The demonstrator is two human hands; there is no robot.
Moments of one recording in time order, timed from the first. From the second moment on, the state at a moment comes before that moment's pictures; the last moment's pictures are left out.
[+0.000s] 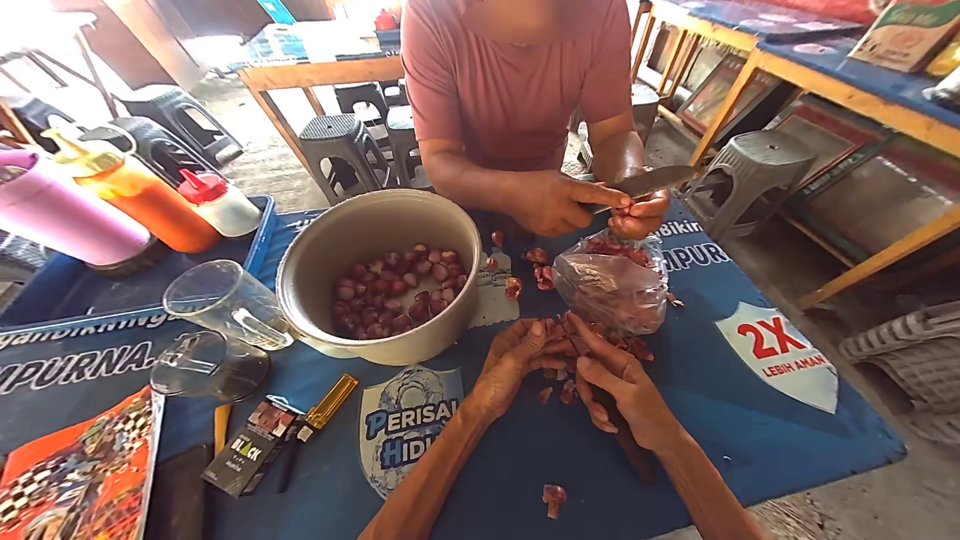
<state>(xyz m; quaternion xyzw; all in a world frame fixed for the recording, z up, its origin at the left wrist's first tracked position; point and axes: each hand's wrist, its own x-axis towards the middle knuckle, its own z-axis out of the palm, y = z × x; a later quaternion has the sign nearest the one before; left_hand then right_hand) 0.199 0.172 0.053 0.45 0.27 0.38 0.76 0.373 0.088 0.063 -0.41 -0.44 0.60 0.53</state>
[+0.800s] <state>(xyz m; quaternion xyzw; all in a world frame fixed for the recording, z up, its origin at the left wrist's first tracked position) 0.204 0.172 0.048 0.48 0.28 0.38 0.74 0.373 0.089 0.065 -0.45 -0.43 0.58 0.52</state>
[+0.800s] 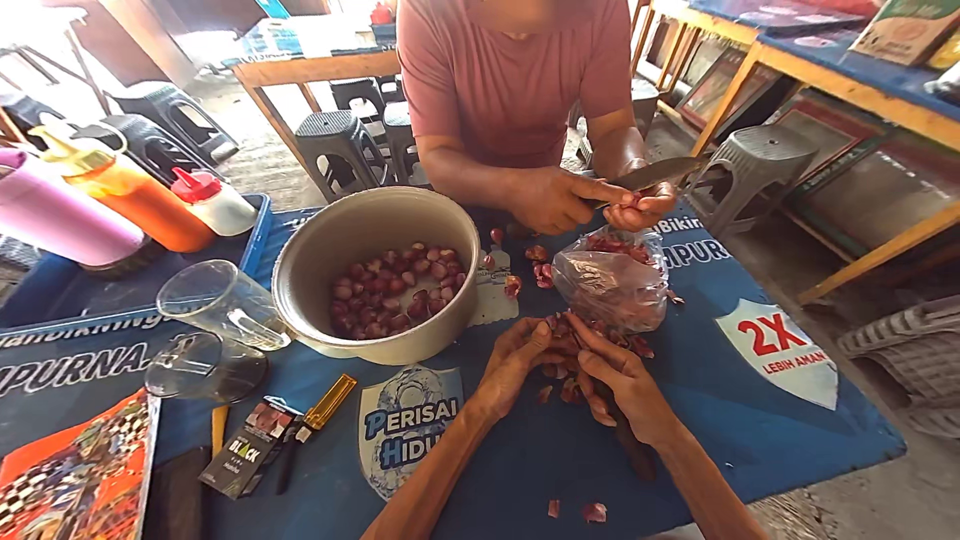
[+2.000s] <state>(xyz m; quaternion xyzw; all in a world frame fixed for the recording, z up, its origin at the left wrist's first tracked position) 0.206 0.171 0.044 0.52 0.29 0.40 0.70 0.367 0.089 0.070 -0.45 -0.35 0.63 0.52</state>
